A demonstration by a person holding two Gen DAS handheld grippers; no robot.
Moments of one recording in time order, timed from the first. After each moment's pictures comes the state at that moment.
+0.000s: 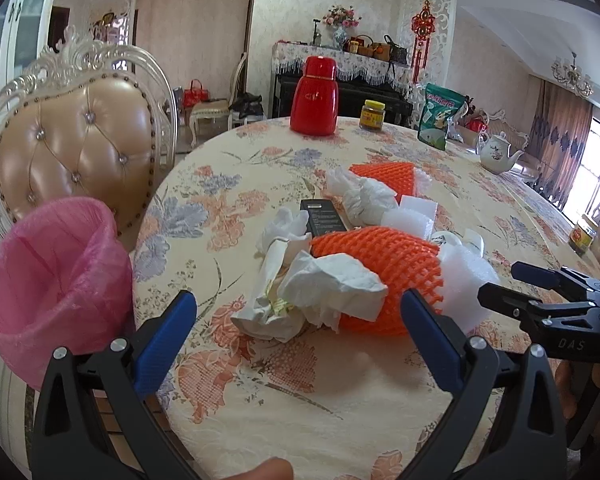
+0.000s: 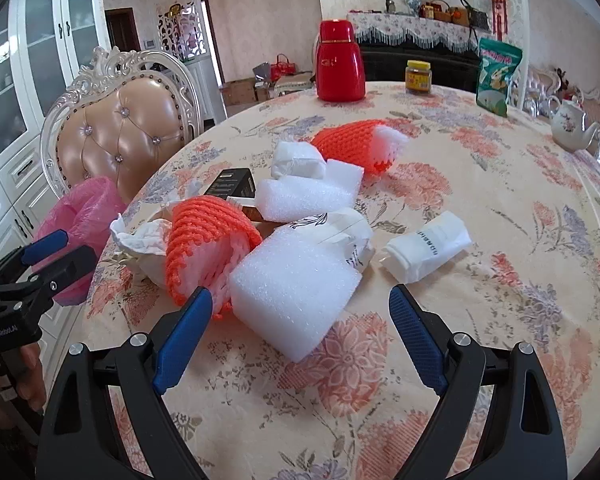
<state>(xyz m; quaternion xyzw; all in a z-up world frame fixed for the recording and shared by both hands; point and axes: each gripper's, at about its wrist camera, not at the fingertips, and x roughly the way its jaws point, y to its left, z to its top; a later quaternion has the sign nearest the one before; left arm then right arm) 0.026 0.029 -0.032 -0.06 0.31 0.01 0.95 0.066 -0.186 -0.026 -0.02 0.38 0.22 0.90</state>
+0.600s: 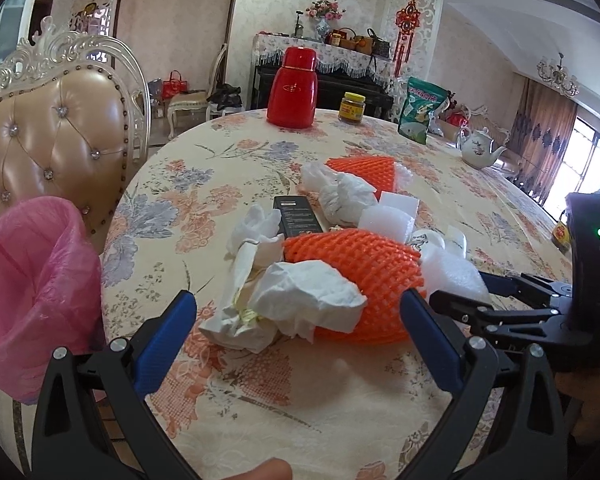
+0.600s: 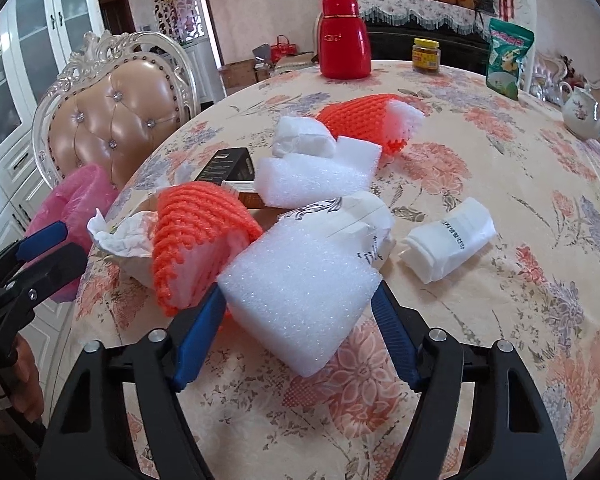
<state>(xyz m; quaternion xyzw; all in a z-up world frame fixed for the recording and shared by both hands) 0.043 0.022 -0.032 -0.07 0.32 -0.03 0.94 0.085 -0.170 -0.042 -0.03 0.41 0.22 0.88</state>
